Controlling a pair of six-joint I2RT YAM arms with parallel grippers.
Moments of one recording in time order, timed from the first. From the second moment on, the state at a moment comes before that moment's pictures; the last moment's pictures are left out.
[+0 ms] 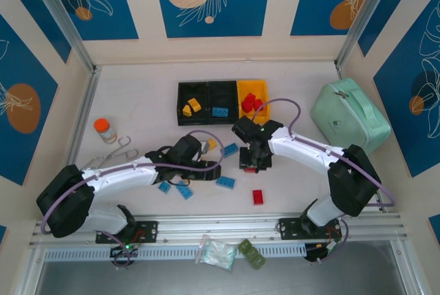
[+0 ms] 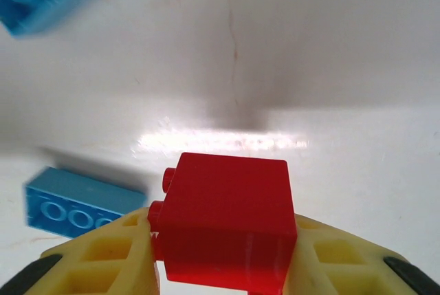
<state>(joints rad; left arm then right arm) -0.87 1.32 0.68 -0.26 0.25 -0.77 0.72 1.51 1.06 -0.99 -0.02 0.77</state>
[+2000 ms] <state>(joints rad) -0.87 1.24 0.67 -0.31 0.16 -0.79 0.39 2.09 1.80 -1.02 0.12 0.50</state>
